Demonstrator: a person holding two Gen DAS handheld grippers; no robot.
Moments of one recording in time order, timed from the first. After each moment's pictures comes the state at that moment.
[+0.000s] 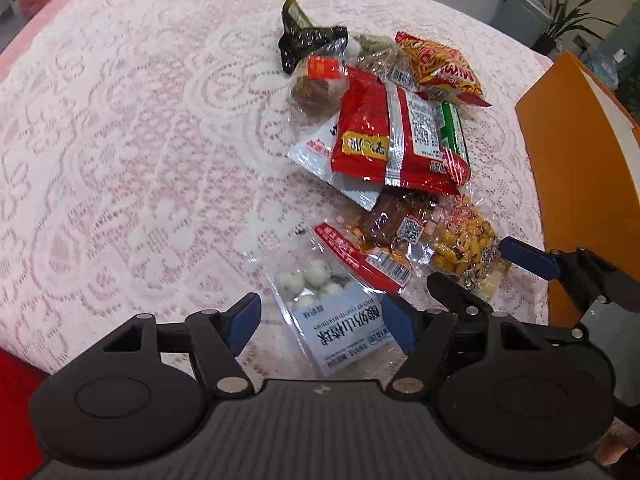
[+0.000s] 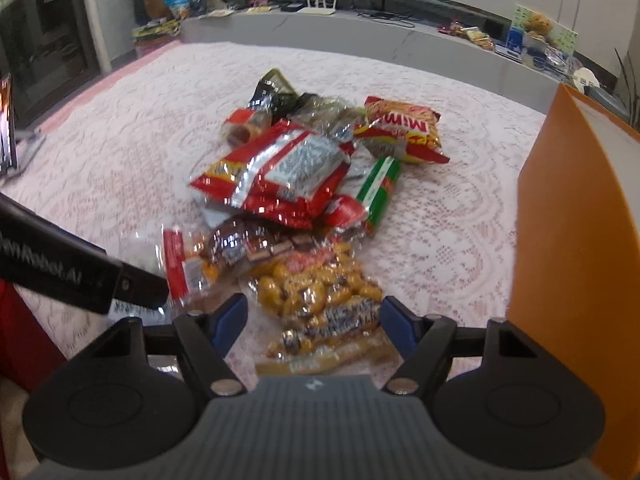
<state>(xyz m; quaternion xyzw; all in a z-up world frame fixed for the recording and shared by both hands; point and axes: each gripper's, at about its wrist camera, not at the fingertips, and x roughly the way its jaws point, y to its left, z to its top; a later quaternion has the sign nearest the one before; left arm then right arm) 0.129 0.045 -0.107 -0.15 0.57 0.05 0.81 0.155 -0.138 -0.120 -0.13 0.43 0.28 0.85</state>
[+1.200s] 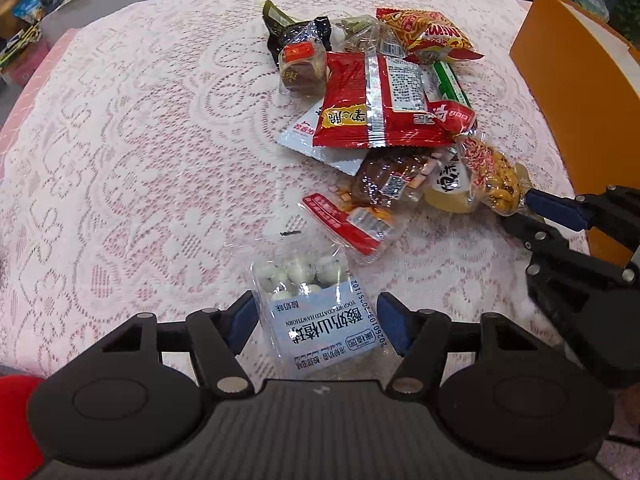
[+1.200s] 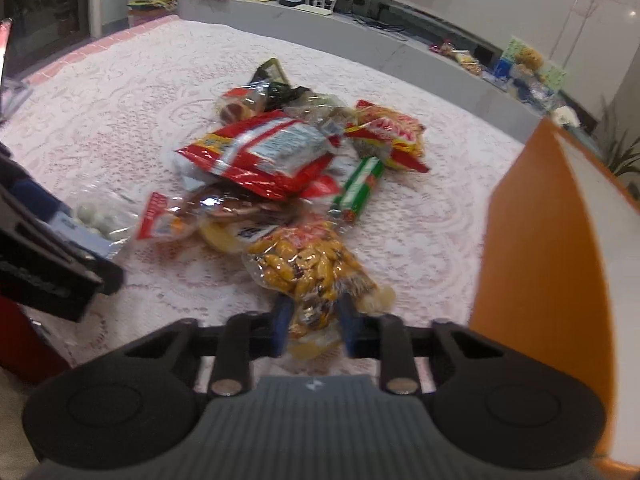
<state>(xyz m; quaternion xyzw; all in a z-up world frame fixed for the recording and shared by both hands) 0.110 0.027 -0.105 -0.03 0.57 0.04 0.82 0.132 -0.132 -0.112 -0.21 0.40 0.24 0.86</state>
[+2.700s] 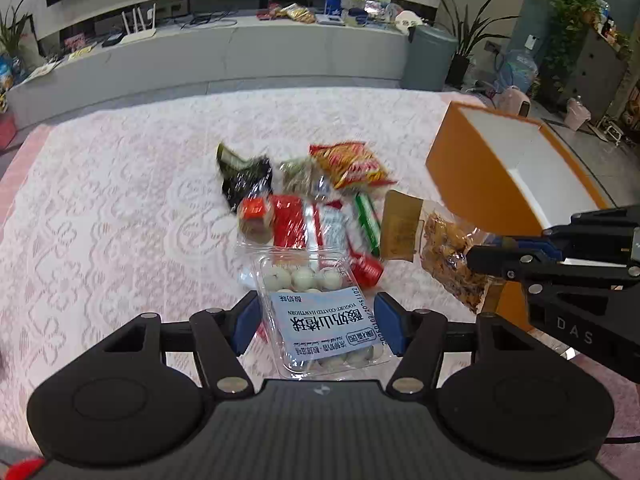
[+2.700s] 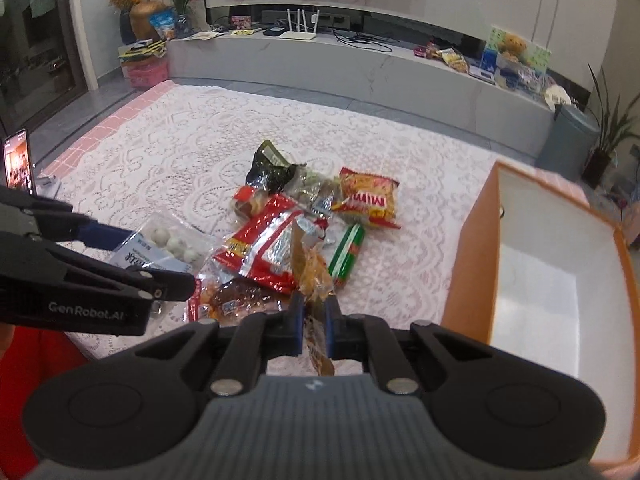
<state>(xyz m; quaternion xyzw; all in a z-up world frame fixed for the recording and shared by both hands) 0.120 0.017 -0.017 -0.03 0.45 -0.04 0.89 0.137 -0.144 0.003 -0.13 0.41 0.26 0.87</state>
